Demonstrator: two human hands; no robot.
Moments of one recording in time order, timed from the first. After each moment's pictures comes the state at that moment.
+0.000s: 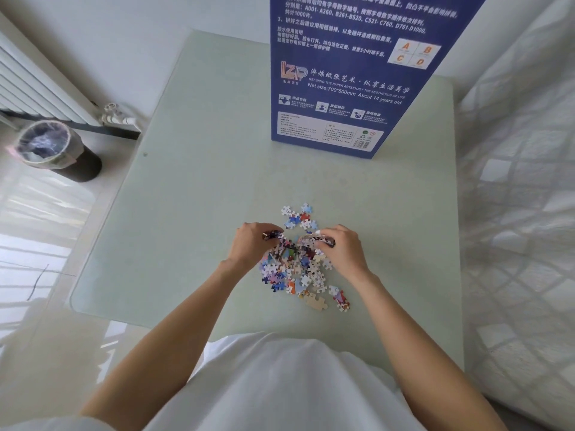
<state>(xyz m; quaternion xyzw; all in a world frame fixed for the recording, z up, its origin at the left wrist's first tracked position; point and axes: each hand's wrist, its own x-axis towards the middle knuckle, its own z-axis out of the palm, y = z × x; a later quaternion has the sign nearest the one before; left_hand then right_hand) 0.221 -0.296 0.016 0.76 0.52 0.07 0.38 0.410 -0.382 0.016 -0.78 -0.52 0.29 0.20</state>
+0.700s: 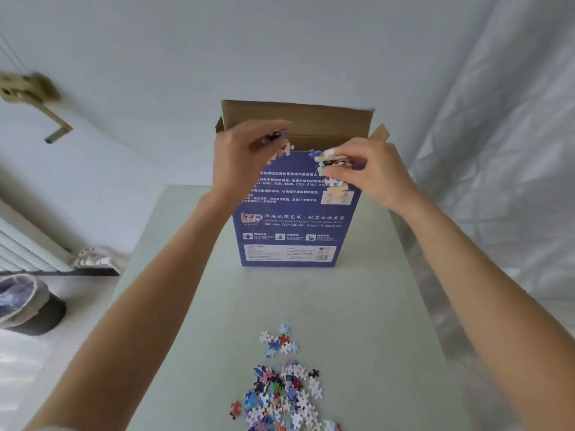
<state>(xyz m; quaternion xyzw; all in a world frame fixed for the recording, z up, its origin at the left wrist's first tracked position) 0.352 -0.121 0.295 0.79 0.23 0.51 0.24 0.526 -0.246 0.309 -0.67 -0.61 0.12 0.42</state>
